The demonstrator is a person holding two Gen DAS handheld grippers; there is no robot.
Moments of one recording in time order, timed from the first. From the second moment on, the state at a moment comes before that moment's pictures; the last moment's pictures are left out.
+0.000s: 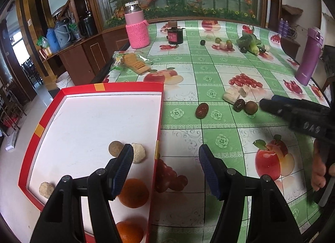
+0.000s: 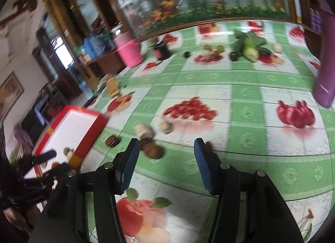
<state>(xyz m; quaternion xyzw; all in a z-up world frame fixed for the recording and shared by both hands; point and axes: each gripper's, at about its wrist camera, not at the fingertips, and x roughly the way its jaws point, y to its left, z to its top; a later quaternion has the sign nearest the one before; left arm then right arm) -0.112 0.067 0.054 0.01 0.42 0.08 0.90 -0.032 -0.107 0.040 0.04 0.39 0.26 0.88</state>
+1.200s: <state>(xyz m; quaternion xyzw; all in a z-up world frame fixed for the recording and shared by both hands) -0.006 -0.009 0.019 -0.02 0.49 -0.03 0.87 0.003 -0.170 0.058 0.16 0.37 0.14 0.90</state>
